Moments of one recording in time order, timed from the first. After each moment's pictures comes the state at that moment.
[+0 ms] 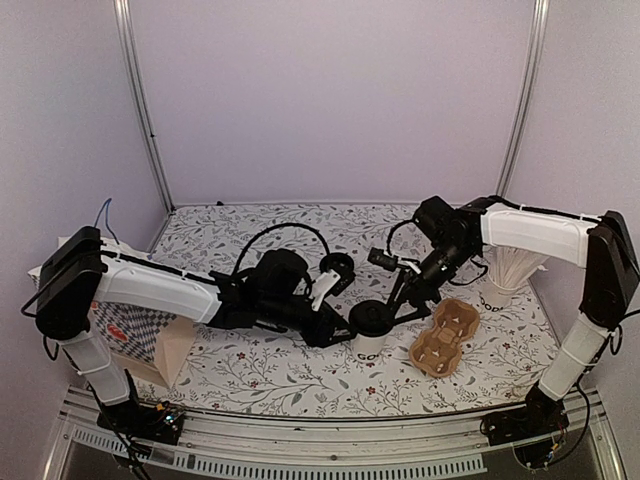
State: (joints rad) left arm -1.02 1.72 0.94 0.16 0.33 -0.28; right arm 0.61 1.70 1.28 -0.94 -0.75 -0.56
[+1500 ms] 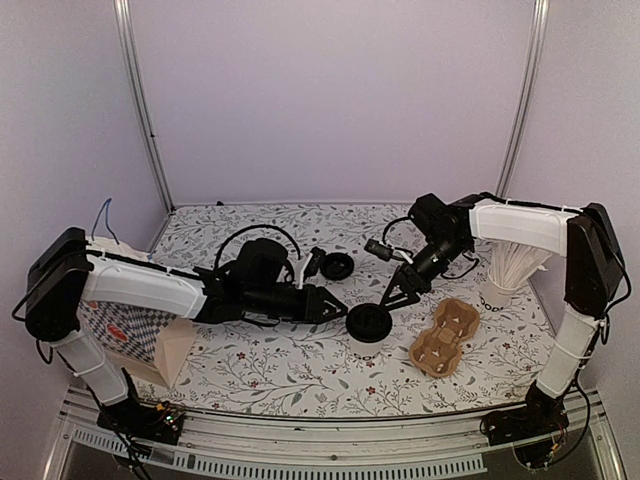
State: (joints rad) left arm -0.95 1.65 0.88 0.24 0.33 -0.75; right arm 0.56 1.80 1.36 -0.92 -0.80 -0.42
